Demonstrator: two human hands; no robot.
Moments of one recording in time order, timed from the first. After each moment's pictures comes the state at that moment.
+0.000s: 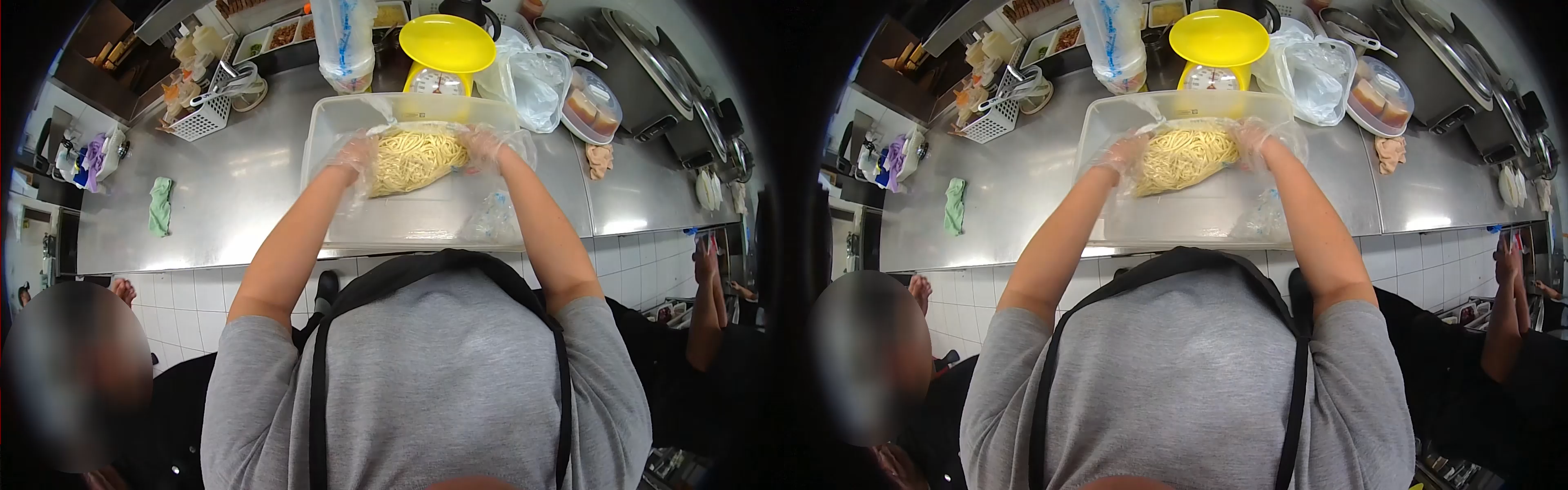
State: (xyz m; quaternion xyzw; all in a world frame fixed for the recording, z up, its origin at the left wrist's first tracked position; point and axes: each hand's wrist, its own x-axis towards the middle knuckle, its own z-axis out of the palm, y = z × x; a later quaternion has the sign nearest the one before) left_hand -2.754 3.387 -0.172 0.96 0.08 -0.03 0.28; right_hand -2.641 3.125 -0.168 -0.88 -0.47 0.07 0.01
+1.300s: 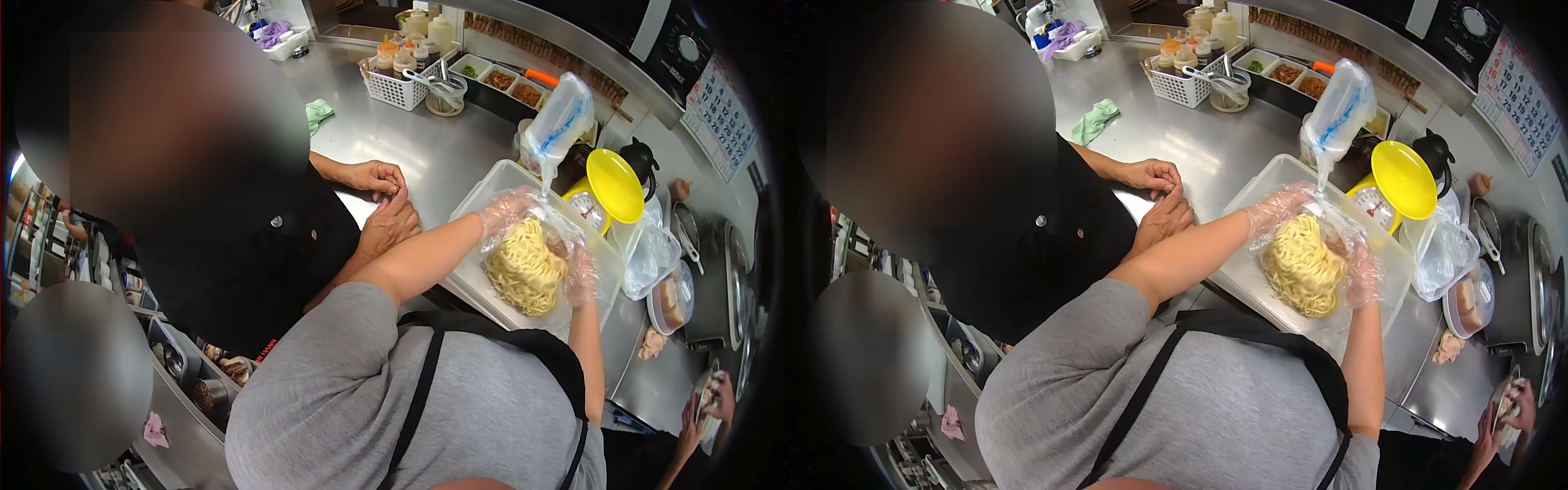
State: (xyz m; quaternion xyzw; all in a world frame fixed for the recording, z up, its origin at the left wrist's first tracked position) left_hand -2.761 3.379 -0.137 0.45 0.11 0.04 0.89; right_hand -2.680 3.167 -0.161 -0.54 -0.21 0.37 0.73
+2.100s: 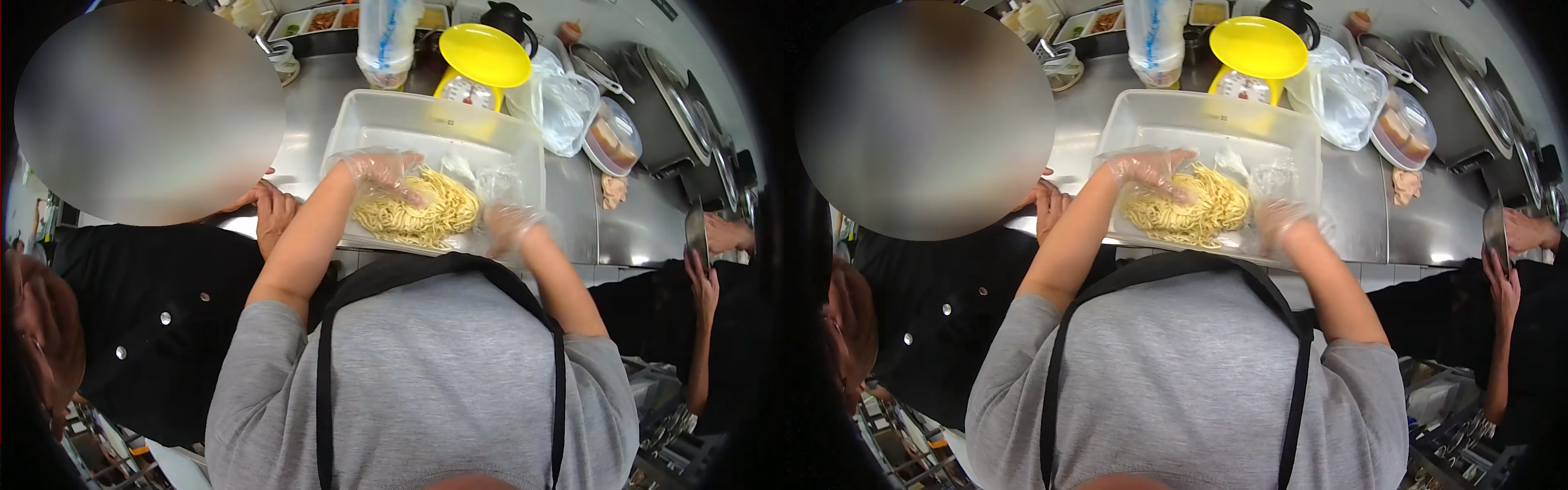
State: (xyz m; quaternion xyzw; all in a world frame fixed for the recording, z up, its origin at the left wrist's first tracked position) left_hand -2.777 3.381 -0.127 0.88 -0.11 -0.31 0.36; right_hand -2.760 3.114 -0.096 -0.87 -0.37 0.29 -0.17
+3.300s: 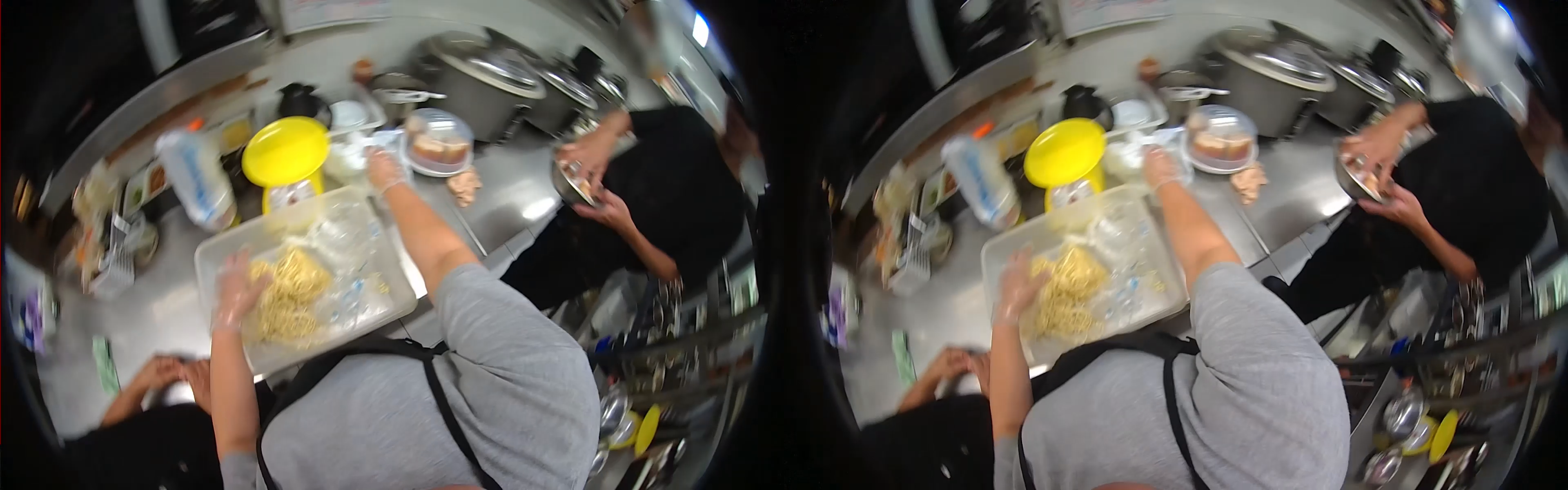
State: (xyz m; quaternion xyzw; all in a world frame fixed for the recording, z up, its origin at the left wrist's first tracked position) left_hand -2.775 3.380 -0.118 0.97 0.00 0.03 0.24; right_hand -2.518 3.066 -0.155 -0.98 -0.10 -0.16 0.10
